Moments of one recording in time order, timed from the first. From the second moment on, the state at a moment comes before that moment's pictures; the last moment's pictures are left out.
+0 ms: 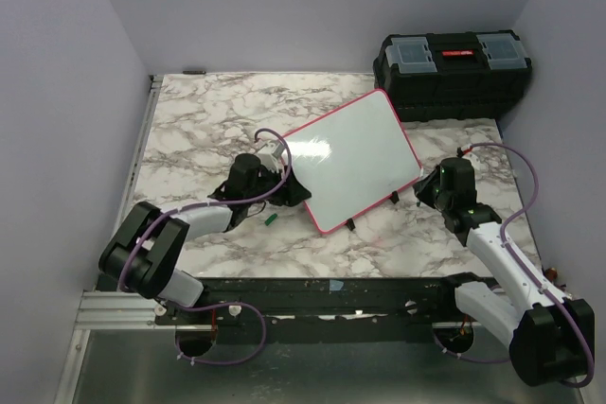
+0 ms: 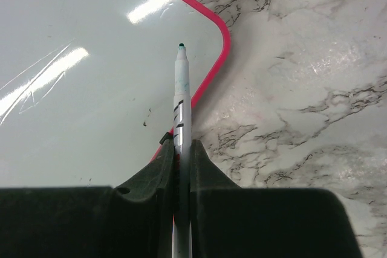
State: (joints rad) left arm -0.49 1.48 0.54 0.49 0.45 -0.51; right arm 0.18 0.94 0.52 -0.23 0.15 0.65
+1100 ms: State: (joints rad) left arm -0.49 0.80 0.66 0.00 0.32 -0.31; right arm 0.18 1.09 0.82 0.01 -0.74 0.53
